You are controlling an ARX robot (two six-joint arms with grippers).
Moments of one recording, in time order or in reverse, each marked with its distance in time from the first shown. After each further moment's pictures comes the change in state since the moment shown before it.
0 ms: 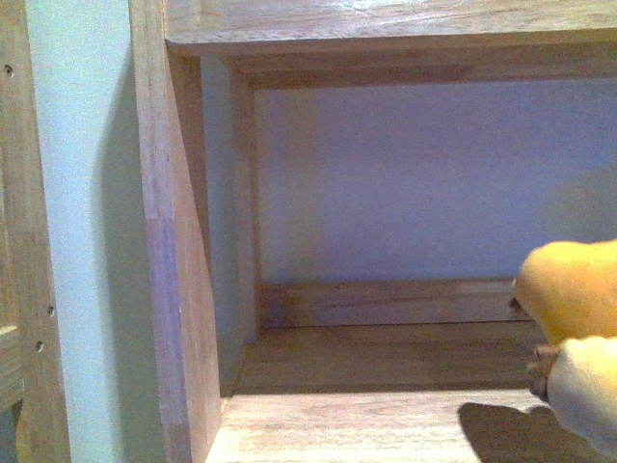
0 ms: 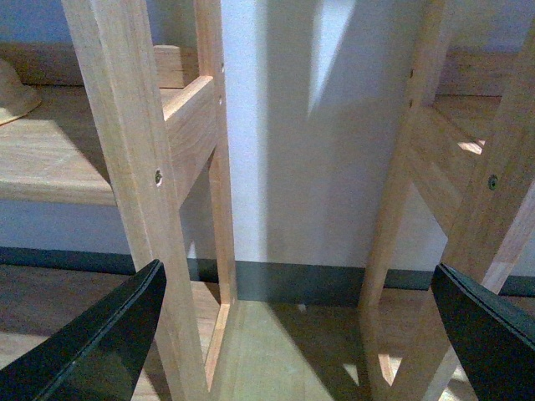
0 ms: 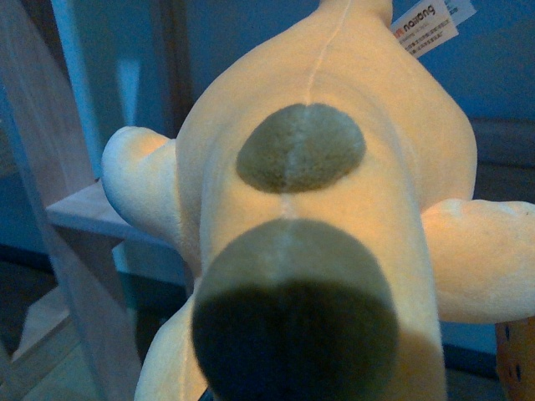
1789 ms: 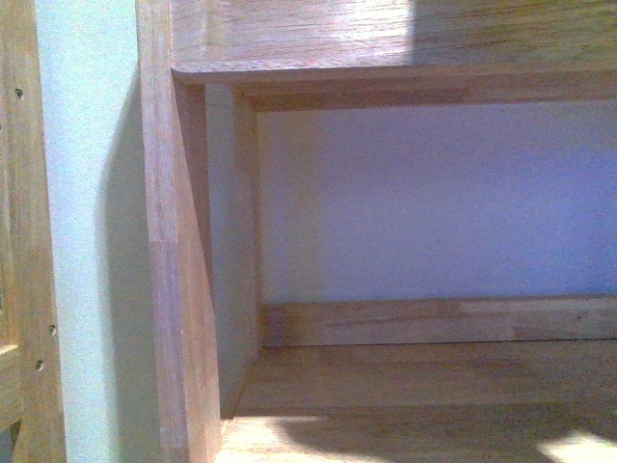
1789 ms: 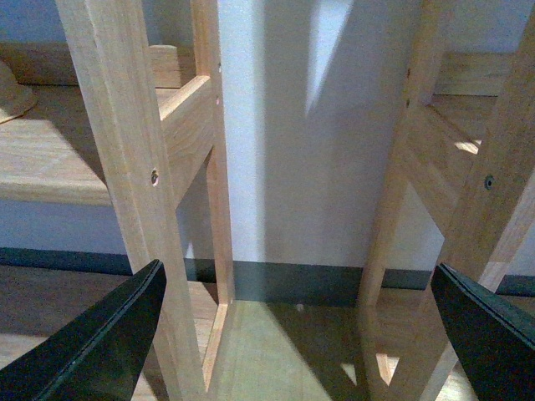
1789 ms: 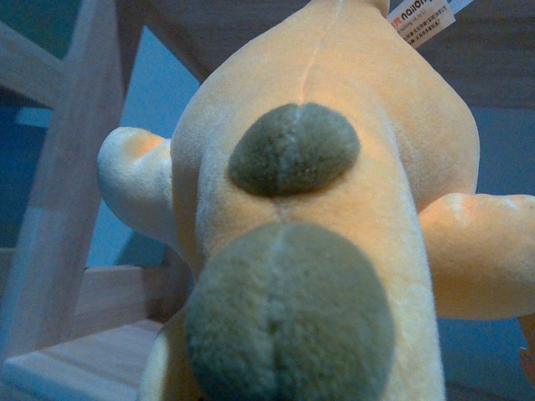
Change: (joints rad) left arm 0.000 0.000 0.000 0.000 0.000 0.000; right arm -0.022 0.781 1.133 0.149 -0.066 -0.059
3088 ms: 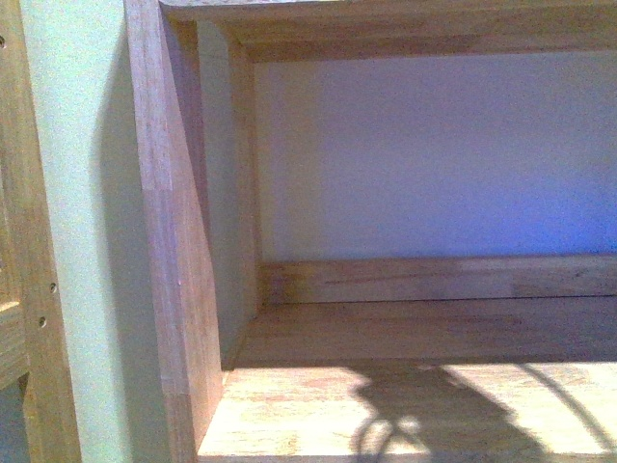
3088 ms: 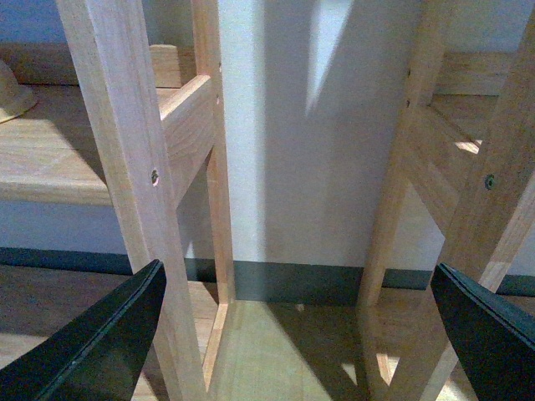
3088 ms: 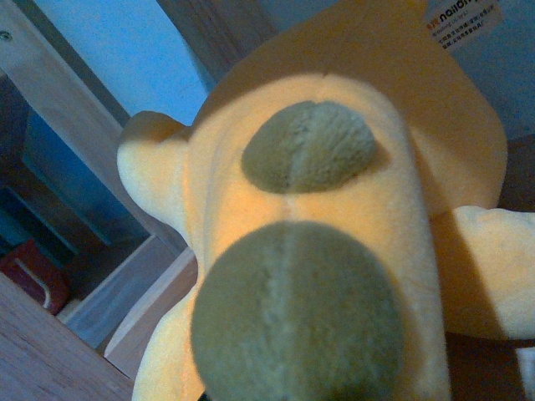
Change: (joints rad) left arm 0.000 0.000 0.000 0.000 0.000 0.000; right arm 0.195 0.825 0.836 -0.467 -0.093 0.732
